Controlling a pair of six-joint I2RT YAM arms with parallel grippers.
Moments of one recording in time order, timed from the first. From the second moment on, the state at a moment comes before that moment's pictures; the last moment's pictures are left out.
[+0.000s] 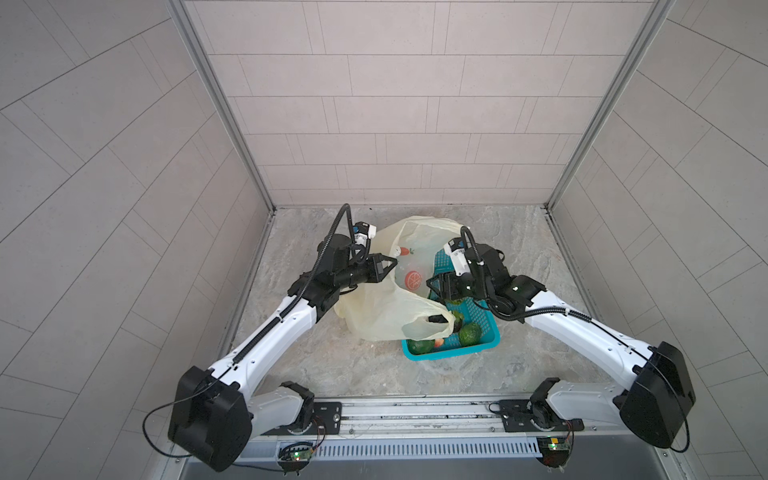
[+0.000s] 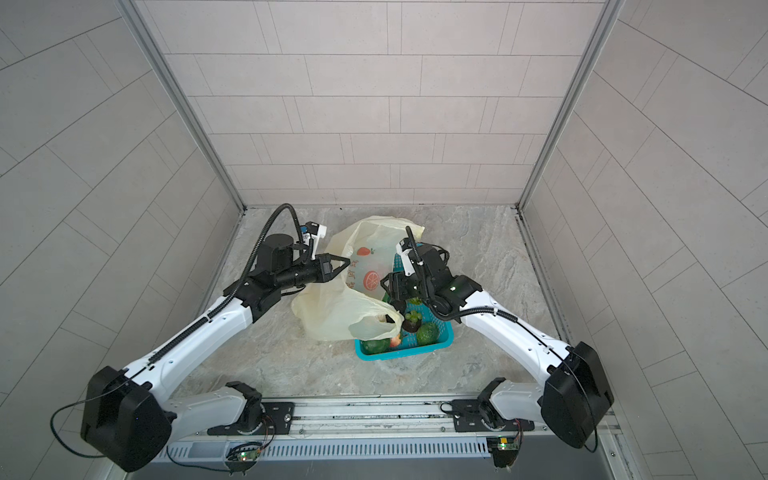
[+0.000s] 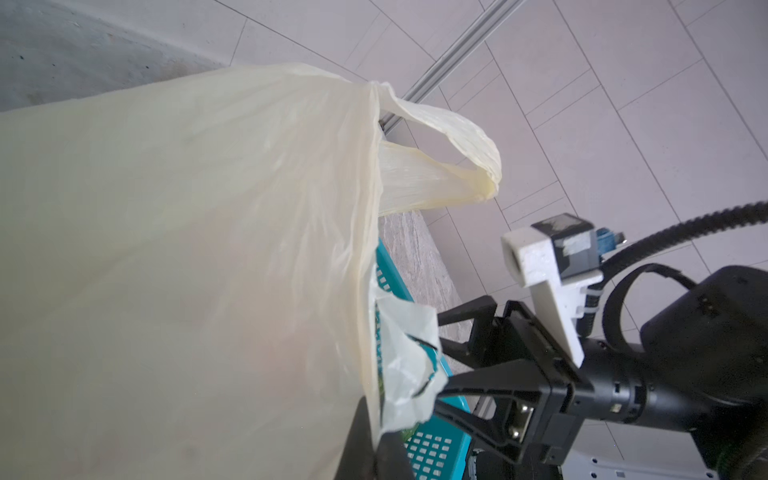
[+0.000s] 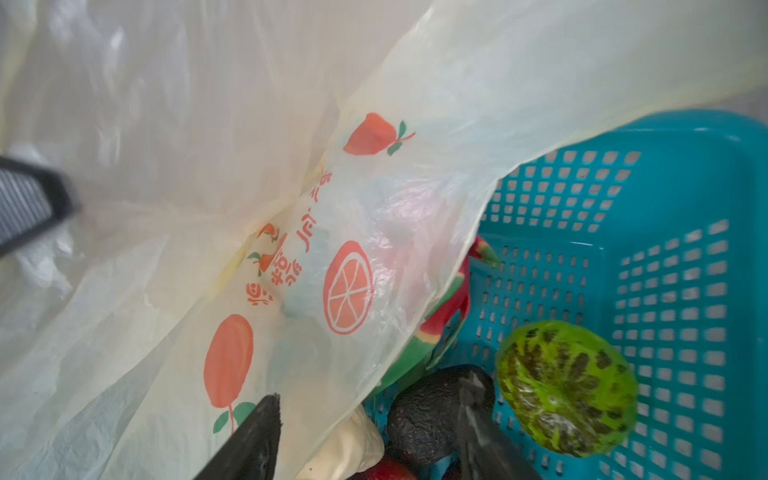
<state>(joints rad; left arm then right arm) -0.40 1.20 0.89 -0.08 0.54 -0.63 0.61 1.29 0.98 -0.38 -0.15 0.42</state>
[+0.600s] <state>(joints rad) -0.29 1.12 0.81 0.03 0.58 -0.76 0.64 1.28 0.99 -0.42 -0.14 0.33</state>
